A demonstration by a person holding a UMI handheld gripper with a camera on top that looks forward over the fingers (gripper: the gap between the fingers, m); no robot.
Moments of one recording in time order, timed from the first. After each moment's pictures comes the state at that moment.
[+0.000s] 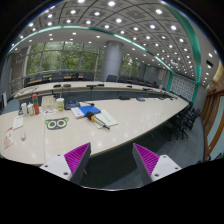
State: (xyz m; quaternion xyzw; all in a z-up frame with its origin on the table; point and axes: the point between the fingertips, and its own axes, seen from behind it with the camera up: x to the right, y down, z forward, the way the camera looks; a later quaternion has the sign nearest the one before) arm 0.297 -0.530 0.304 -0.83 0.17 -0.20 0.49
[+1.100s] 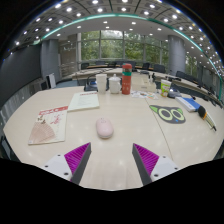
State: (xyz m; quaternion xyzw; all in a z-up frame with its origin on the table) arm -0.224 -0.215 0.051 -0.88 -0.06 0.03 0.47
